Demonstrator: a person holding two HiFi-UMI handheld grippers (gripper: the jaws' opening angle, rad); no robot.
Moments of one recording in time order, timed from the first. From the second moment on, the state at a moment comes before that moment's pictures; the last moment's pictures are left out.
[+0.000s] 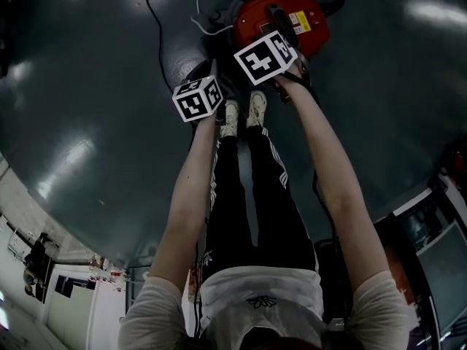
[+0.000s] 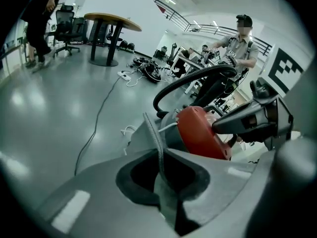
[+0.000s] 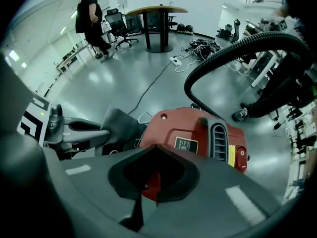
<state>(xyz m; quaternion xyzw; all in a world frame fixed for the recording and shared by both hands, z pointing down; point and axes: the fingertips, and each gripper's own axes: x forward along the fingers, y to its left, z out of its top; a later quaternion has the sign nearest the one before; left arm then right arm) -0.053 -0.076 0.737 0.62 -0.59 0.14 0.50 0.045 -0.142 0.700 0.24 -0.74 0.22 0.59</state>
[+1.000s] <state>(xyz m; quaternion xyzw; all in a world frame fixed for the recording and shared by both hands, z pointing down) -0.066 -0.033 0.729 0.61 -0.61 0.14 0.48 0.044 -0.141 0.701 0.24 -0.72 0.17 0.63</state>
